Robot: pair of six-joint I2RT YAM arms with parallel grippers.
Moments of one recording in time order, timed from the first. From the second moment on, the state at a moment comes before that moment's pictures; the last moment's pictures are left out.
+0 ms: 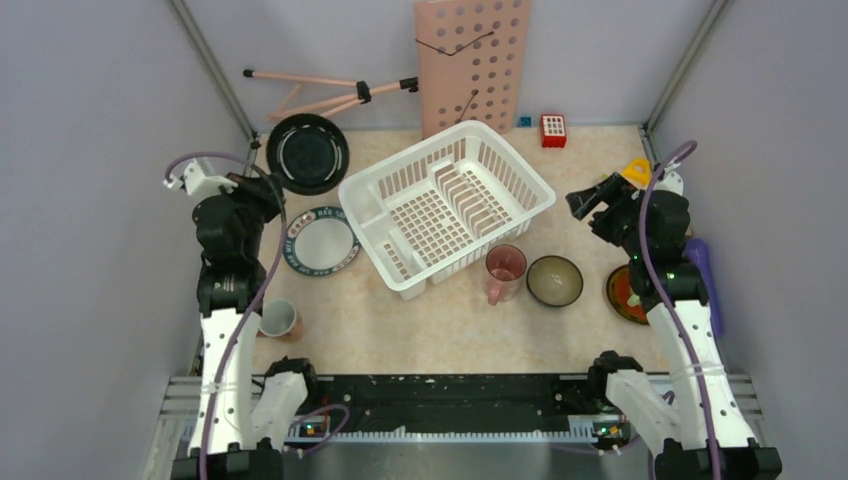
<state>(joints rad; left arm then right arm) 0.19 0.78 0.89 -0.15 0.05 -0.73 0.04 0.81 0.87 -0.39 -0.10 0.67</state>
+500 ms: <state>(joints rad) -0.46 1.10 1.03 0.14 -0.16 -0.32 0.04 0.79 0.86 -0.38 -0.06 0.66</state>
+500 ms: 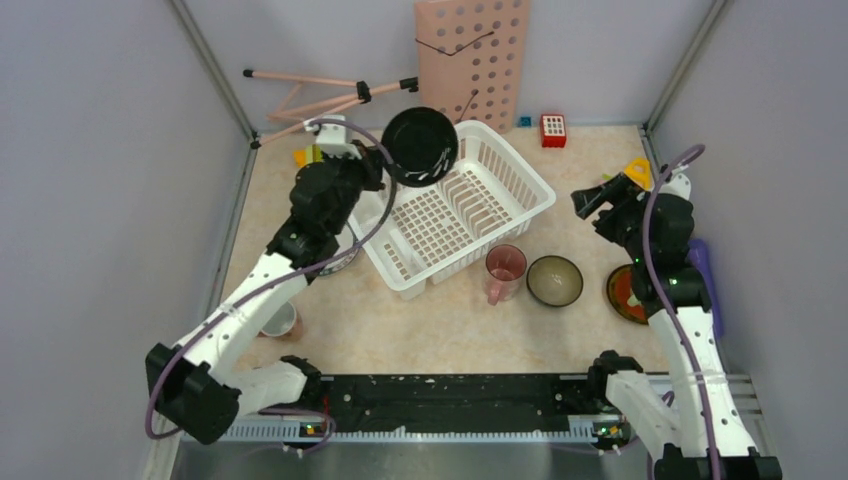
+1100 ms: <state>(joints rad) -0.63 1.56 1.09 0.54 -0.21 0.30 0.04 0.77 0.83 -0.35 -0.04 0.67</state>
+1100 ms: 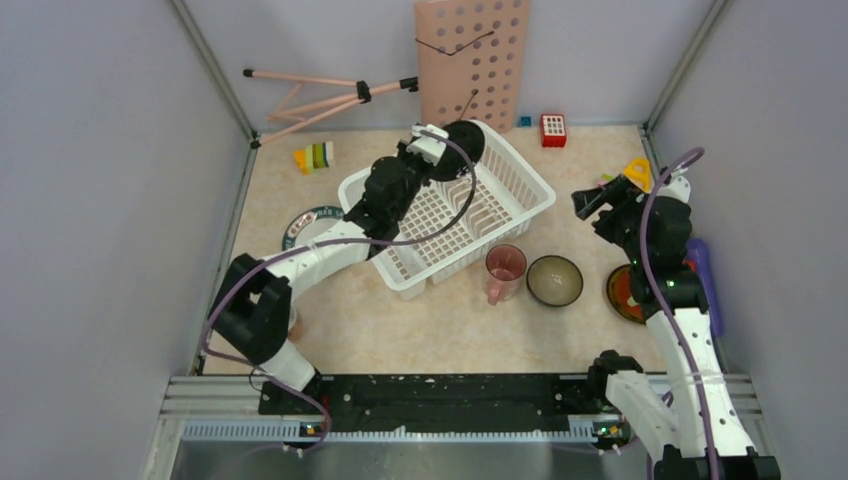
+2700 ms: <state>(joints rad) -0.61 2.04 1.22 0.82 -0.35 0.57 0.04 0.81 0.82 -0.30 -0.06 0.69</state>
